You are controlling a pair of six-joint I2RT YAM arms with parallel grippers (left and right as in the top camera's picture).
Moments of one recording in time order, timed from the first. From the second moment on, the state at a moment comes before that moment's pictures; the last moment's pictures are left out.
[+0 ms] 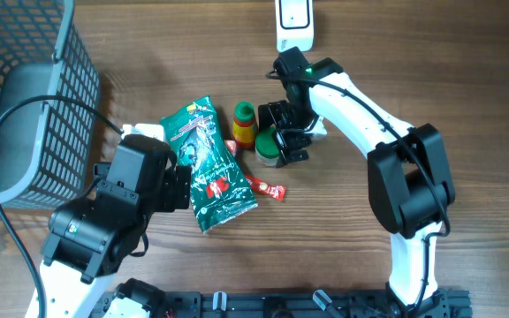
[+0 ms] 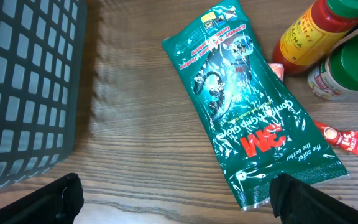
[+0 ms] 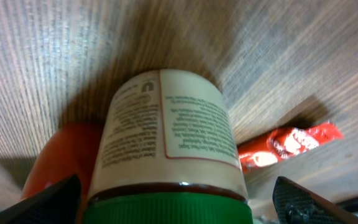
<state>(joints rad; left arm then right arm) -0.41 0.96 1.12 -1.18 -0.32 -0.25 0.47 2.15 1.66 -1.05 -0.42 1.63</state>
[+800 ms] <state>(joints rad) -0.41 0.96 1.12 -1.18 -0.32 -0.25 0.48 2.15 1.66 -1.06 -0.45 1.52</state>
